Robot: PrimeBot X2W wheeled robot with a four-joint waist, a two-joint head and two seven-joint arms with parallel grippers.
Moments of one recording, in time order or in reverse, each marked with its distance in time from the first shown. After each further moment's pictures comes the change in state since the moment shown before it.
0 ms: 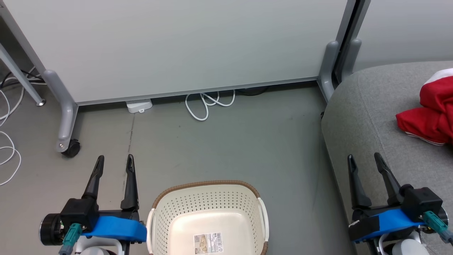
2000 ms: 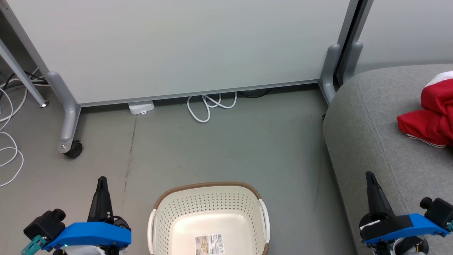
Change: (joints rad) left arm 0.039 -0.023 0.067 0.050 -0.537 -0.006 0.147; right arm 0.034 0.005 -0.007 0.053 0.572 0.000 0.142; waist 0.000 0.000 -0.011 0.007
